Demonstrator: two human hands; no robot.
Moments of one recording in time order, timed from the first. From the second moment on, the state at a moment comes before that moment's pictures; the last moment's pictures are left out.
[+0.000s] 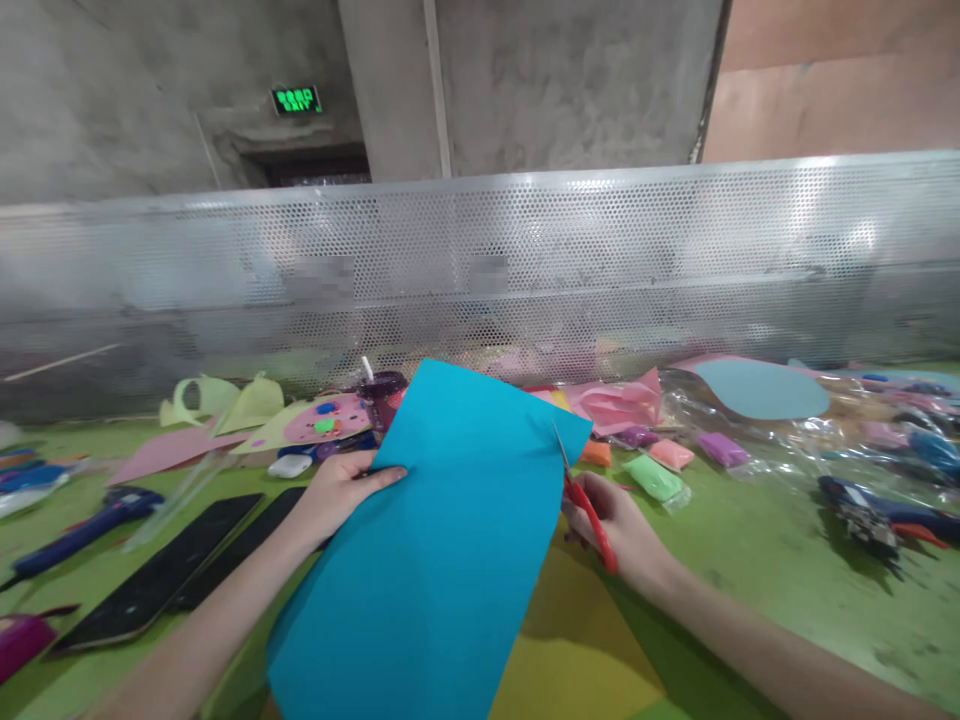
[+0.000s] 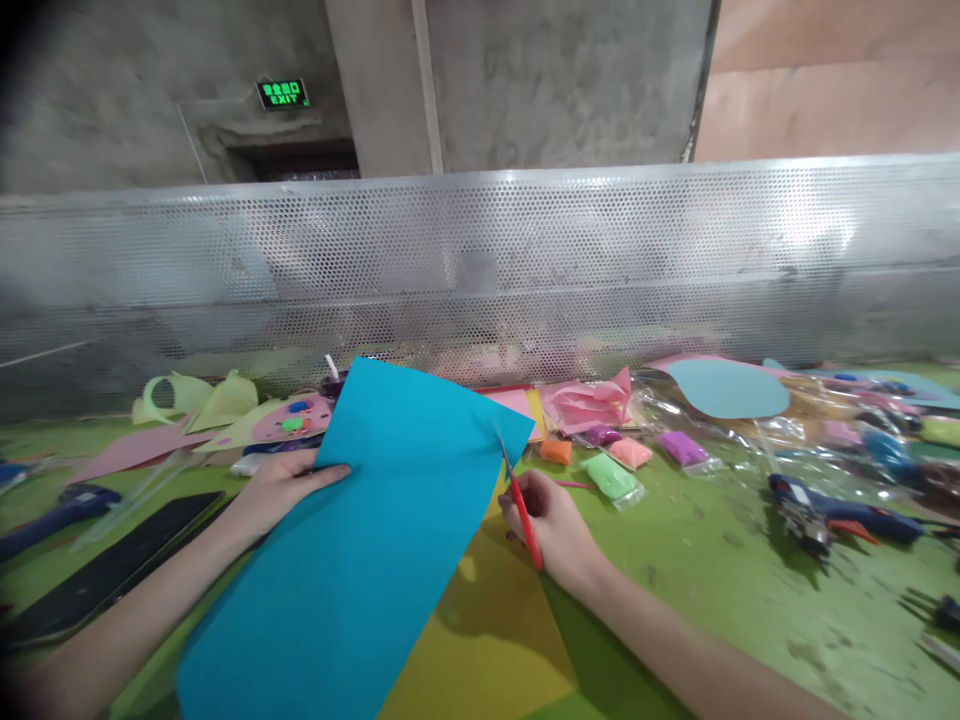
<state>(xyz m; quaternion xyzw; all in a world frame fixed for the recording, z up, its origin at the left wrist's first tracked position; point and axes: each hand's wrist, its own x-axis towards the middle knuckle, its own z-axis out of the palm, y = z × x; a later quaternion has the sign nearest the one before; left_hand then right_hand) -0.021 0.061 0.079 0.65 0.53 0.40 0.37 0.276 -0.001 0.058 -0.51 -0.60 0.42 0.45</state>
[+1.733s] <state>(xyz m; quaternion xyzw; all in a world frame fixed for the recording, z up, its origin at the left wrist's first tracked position) -0.037 0.065 0.084 0.68 0.56 0.32 0.36 0.277 -0.004 0.056 -0.47 -0.63 0.43 0.44</state>
